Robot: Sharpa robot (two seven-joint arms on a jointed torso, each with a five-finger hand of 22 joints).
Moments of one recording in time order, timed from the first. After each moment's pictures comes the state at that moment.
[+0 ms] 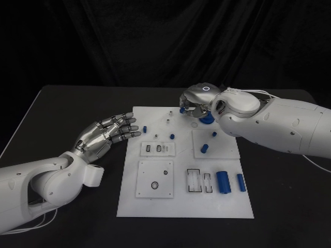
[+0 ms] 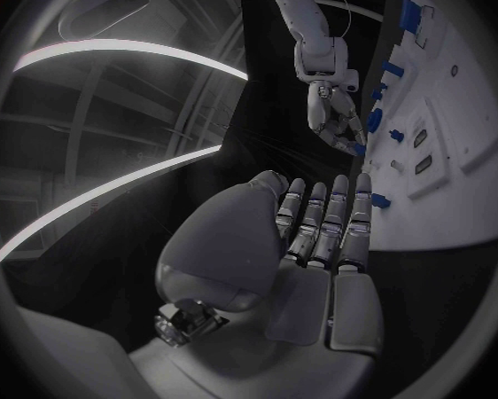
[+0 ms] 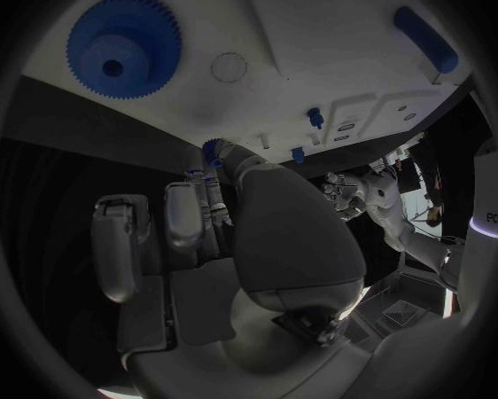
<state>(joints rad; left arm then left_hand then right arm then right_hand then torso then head) 1.16 -1.17 -0.19 1.76 0.06 -0.06 0.68 1.48 0.12 0.11 0.27 0.72 0.64 0.10 0.15 0.07 0.40 0.20 0.51 0.07 0.50 0.21 0.46 0.07 0.15 0.50 0.29 0.33 0.15 1.46 -0.46 -0.23 1.19 -1.65 -0.32 -0.07 1.42 -0.03 0.33 0.10 0.21 0.95 0.13 0.33 0.14 1.05 0.08 0.33 0.07 1.40 0.01 1.37 0.99 0.02 1.47 0.12 1.54 1.31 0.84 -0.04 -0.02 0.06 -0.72</state>
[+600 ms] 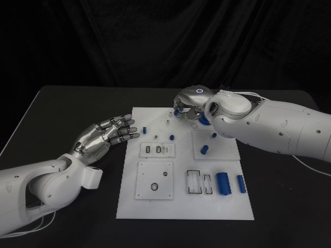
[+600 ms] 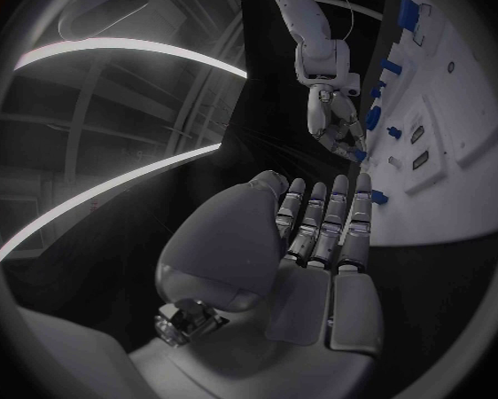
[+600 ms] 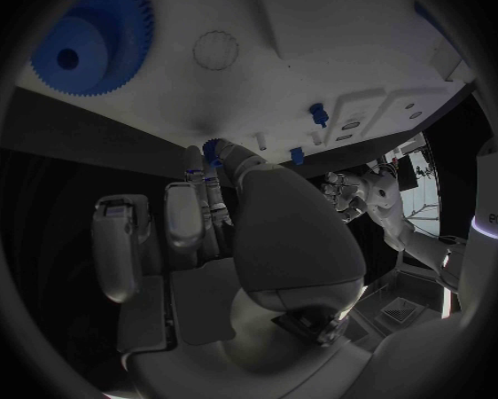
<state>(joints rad) 1.16 -1.17 -0.19 1.76 0.06 -0.06 0.68 1.48 0.12 0.11 0.27 0.72 0.64 0.10 0.15 0.07 0.40 0.20 0.51 0.07 0.50 0.21 0.46 0.07 0.15 0.50 0.29 0.33 0.15 1.44 -0.42 -0.23 1.15 -1.65 -0.32 -0.05 1.42 -0.03 0.33 0.10 0.21 0.94 0.13 0.34 0.14 1.06 0.08 0.32 0.07 1.40 0.01 1.37 1.00 0.02 1.47 0.12 1.54 1.31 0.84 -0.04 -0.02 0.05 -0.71</state>
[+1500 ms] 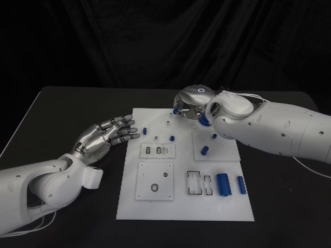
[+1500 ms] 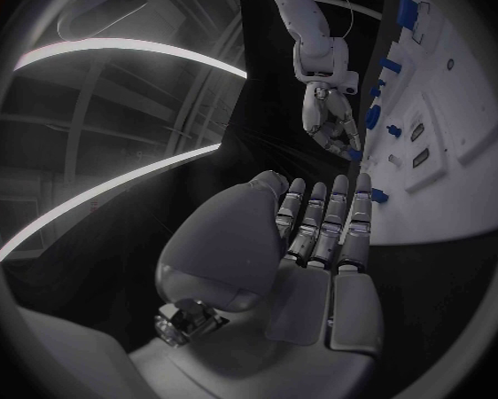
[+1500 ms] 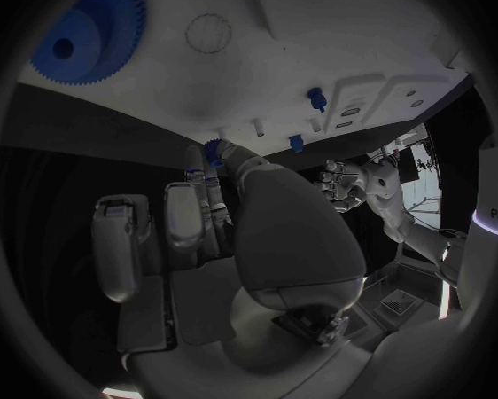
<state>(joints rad) 1.16 -1.17 -0.19 1.76 0.06 -0.06 0.68 1.48 0.12 0.12 0.27 0.72 0.64 0.10 0.15 0.07 0.40 0.20 0.51 0.07 0.50 0.21 0.46 0.07 0.15 0.50 0.29 0.33 0.14 1.44 -0.42 -0.22 1.16 -1.61 -0.37 -0.05 1.40 -0.03 0.33 0.10 0.22 0.94 0.13 0.34 0.14 1.06 0.08 0.30 0.07 1.40 0.01 1.37 1.00 0.02 1.47 0.12 1.54 1.31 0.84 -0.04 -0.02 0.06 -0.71</state>
